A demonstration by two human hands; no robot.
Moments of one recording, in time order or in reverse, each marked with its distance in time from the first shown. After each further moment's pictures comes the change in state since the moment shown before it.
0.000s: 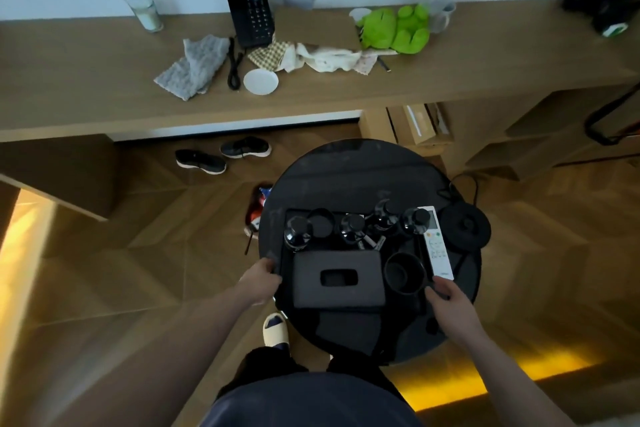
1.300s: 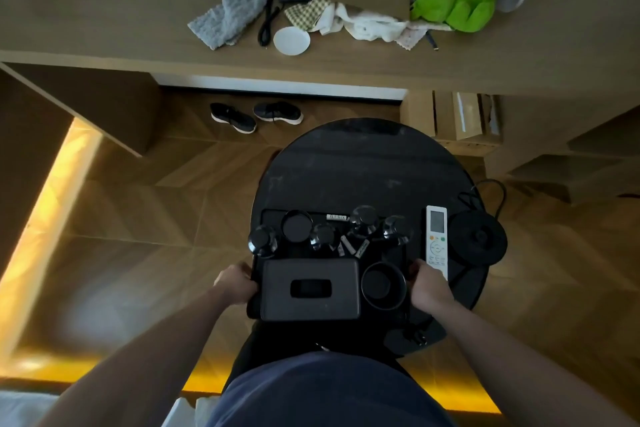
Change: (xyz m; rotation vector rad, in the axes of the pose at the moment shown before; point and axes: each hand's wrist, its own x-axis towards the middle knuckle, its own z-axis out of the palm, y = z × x) left_hand -0.005 -0.052 0.074 0.050 0.125 -0.250; right_hand 0.131 0.015 0.006 -0.633 -0.160 -0.294
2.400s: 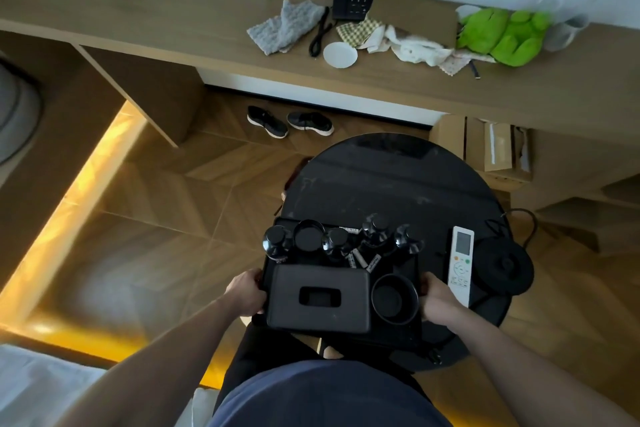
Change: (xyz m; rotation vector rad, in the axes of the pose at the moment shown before) left_hand -0.011 -0.055 0.028 -0.215 0.080 0.026; right_hand -0.018 -0.034 -0.013 0.161 -0.226 -0.032
